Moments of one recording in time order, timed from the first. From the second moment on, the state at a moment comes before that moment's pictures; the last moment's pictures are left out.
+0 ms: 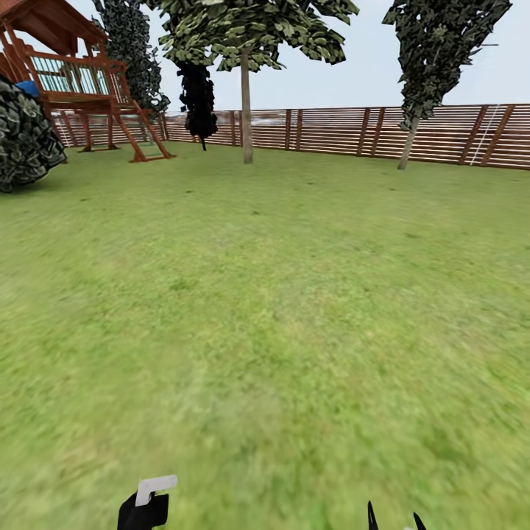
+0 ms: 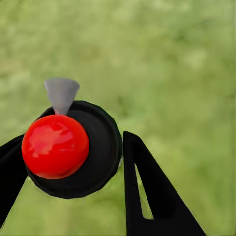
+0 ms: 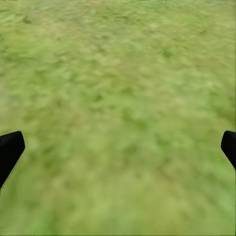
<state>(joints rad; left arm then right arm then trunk) -0.39 -0.03 0.42 -0.26 -0.35 -0.26 0.13 -0.29 -0.04 0.34 -0.02 -0.52 -1.05 -0.01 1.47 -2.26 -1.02</state>
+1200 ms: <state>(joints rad) -0.39 -0.03 0.42 -0.27 -0.35 -0.26 0.13 -0.29 -0.04 0.34 -0.02 -0.52 -1.05 -0.01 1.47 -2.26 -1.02</state>
